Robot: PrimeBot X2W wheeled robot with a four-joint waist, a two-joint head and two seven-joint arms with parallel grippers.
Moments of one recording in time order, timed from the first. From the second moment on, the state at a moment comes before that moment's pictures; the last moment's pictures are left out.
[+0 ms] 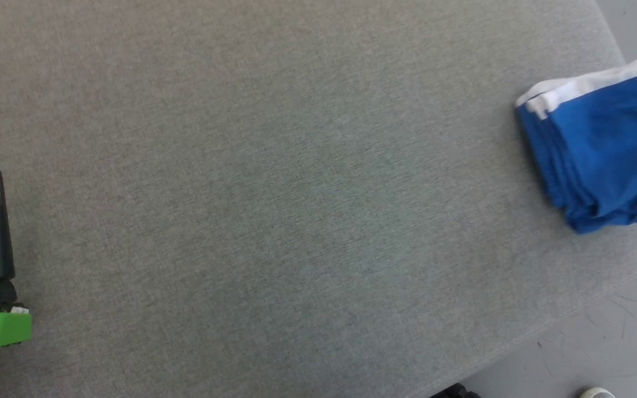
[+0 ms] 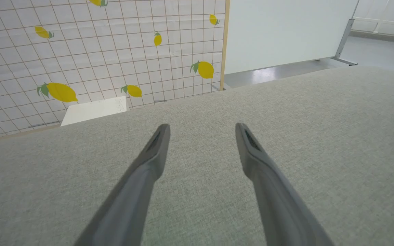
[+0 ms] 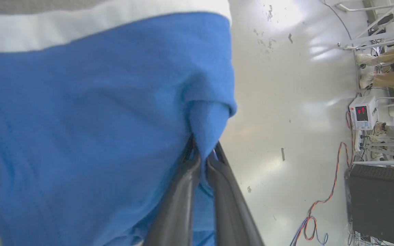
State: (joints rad) left arm 0.01 0.44 0.24 -0.27 -0.32 -0.12 -0.17; right arm -0.56 -0.33 -0.16 0.22 -0.14 0.13 0.73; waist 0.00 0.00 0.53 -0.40
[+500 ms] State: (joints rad) left arm 0.00 0.43 0.20 -0.22 -0.34 -0.12 -0.19; right arm -0.59 -0.30 -0.26 0.16 -0.18 0.13 0.44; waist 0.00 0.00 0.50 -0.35
